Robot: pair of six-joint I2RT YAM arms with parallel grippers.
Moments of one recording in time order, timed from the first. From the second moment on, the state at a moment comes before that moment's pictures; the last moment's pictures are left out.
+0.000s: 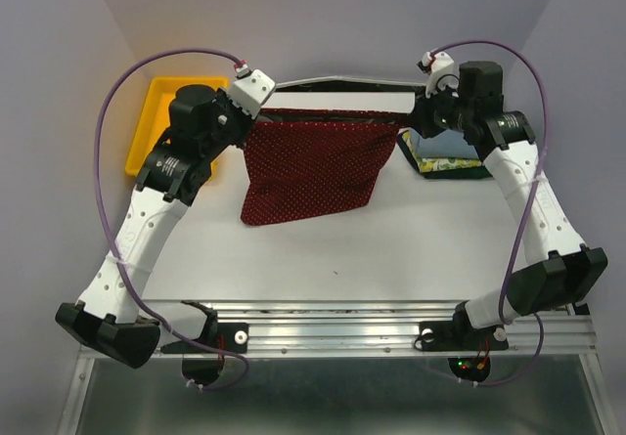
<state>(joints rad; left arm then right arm) -0.39 1.22 1.49 -0.54 0.02 0.43 0.20 1.47 1.64 -0.70 -0.29 -0.18</state>
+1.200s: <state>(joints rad) -0.14 1.92 2.12 -0.18 0.13 0.24 0.22 2.12 2.41 -0.25 -0.06 -0.09</state>
